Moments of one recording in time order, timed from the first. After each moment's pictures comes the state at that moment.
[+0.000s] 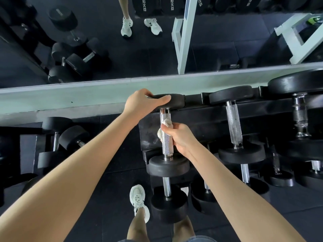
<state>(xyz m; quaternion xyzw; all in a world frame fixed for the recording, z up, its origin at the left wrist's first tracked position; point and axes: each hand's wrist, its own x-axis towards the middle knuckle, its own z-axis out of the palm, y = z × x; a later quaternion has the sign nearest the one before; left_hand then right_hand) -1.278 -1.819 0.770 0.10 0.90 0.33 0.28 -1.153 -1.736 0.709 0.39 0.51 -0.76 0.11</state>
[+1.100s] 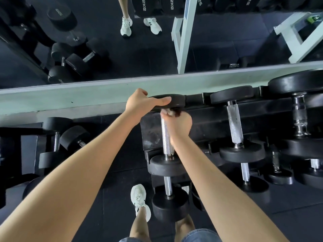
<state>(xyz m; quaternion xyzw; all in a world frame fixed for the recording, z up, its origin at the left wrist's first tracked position) -1.287 -1.825 0.764 0.02 0.85 0.40 0.33 -1.192 -1.756 0.732 0.53 0.63 -0.56 -0.06</state>
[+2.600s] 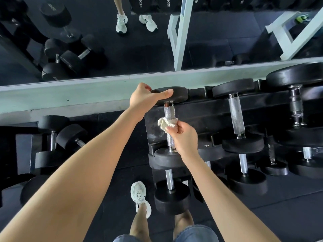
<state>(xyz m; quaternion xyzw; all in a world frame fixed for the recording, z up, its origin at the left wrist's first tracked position) -1.285 -1.838 0.754 0.03 0.83 0.45 0.32 -1.131 -1.780 0.710 0.42 0.77 -0.48 -0.04</state>
